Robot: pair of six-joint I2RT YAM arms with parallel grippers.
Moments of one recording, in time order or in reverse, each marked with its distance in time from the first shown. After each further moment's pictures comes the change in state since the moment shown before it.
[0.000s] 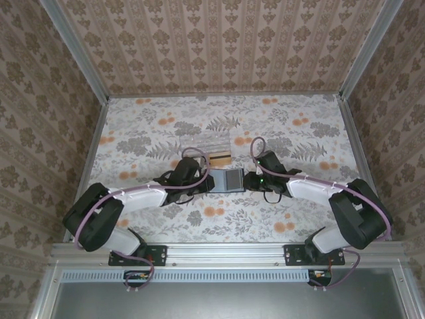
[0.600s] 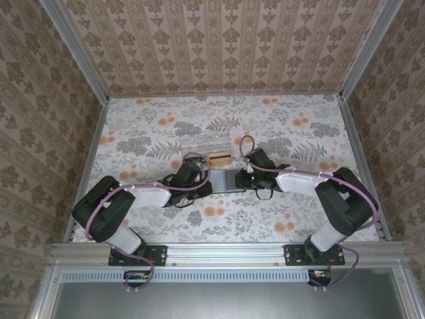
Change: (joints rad) left arm 0.004 0.093 -0.036 0.067 0.013 -0.028; right arm 0.042 0.135 0.097 0.001 -0.003 0.000
